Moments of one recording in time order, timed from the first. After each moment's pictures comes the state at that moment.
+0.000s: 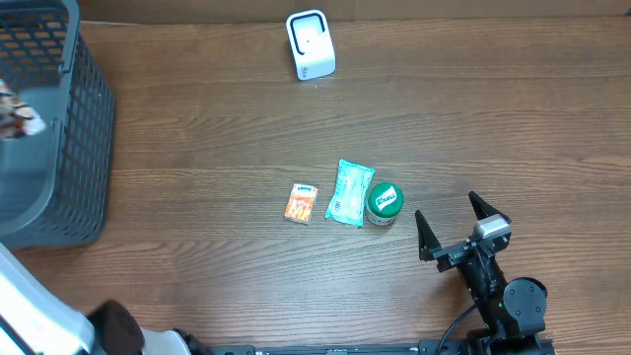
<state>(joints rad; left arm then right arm) 0.60 1.63 2.29 -1.34 0.30 -0.13 0.14 0.01 0.02 -0.02 -0.20 0.02</state>
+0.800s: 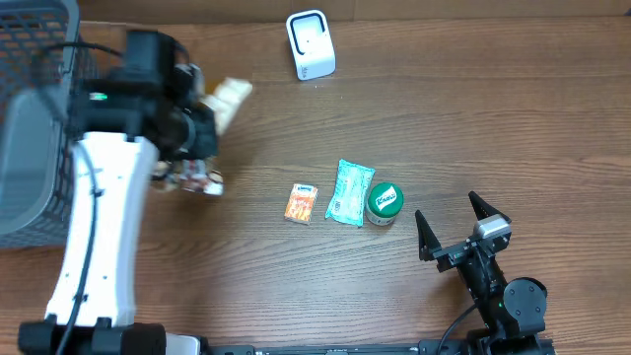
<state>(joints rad) -0.09 1.59 1.71 -1.37 0.05 -0.16 0.14 0.01 0.02 -0.02 -0.20 0.02</state>
